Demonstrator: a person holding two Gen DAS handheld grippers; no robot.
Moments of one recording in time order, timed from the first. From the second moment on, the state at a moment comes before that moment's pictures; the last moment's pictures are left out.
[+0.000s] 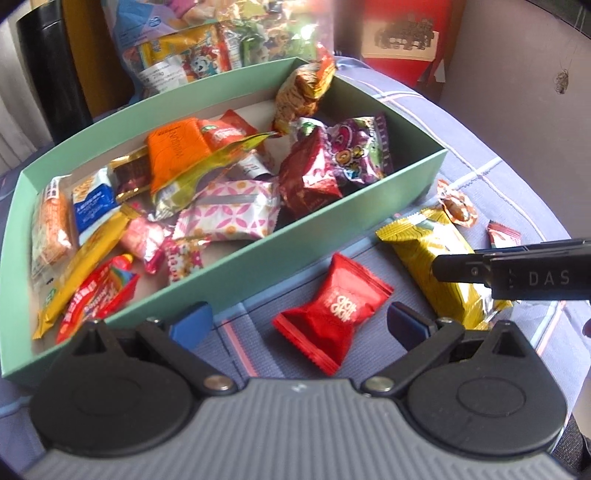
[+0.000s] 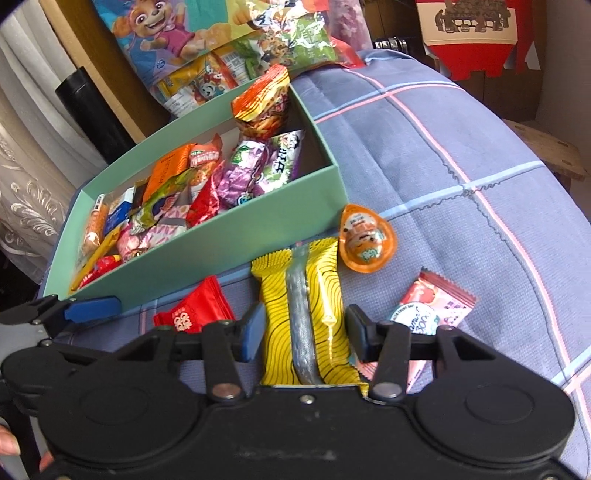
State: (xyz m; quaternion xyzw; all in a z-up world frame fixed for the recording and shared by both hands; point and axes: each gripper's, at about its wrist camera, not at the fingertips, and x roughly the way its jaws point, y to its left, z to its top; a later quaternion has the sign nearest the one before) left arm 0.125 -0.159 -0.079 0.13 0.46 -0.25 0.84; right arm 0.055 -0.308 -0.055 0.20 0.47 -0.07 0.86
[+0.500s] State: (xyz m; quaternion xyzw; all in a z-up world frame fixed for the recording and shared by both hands) left arm 0.118 -0.169 -0.086 0.13 0.47 -0.26 0.83; right arm 0.053 -0.293 -0.059 0.16 0.46 -0.07 0.87
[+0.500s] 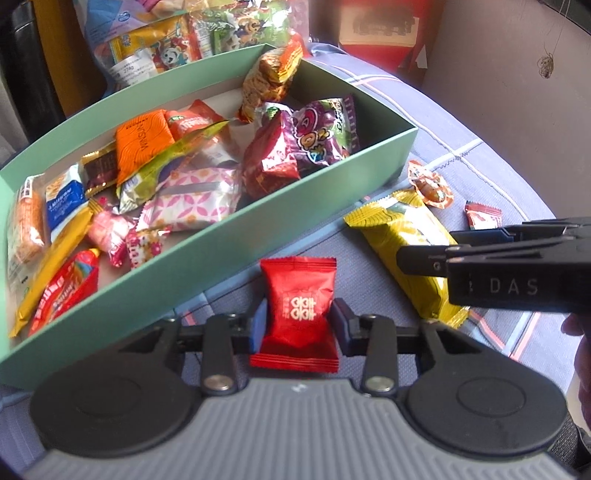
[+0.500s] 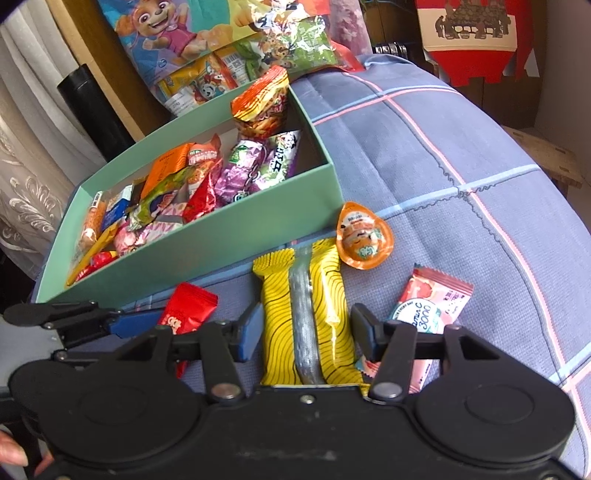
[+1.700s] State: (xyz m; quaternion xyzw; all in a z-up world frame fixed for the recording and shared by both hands) left arm 0.099 -0.126 -0.014 0.07 0.45 -0.27 0.85; right arm 0.036 -0.279 0.026 0.16 0.41 -0.03 0.90
